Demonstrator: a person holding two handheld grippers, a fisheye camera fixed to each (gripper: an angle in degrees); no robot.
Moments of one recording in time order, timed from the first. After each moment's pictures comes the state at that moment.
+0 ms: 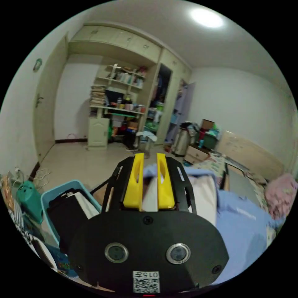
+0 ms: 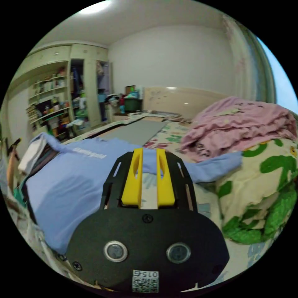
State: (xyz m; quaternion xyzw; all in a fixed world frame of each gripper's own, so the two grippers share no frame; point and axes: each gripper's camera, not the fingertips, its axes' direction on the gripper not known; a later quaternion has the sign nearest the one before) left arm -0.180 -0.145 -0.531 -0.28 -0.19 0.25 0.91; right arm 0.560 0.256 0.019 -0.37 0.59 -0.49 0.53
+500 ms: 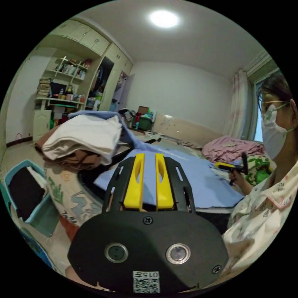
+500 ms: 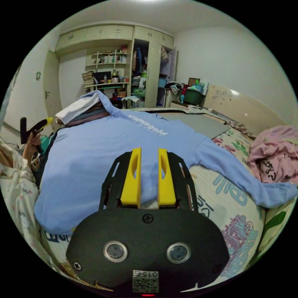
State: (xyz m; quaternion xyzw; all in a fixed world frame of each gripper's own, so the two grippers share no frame) left arm -0.108 -0.028 -0.710 -0.36 0.06 0.21 0.91; right arm 0.551 0.360 -0.100 -0.57 0.43 -0.46 0.53
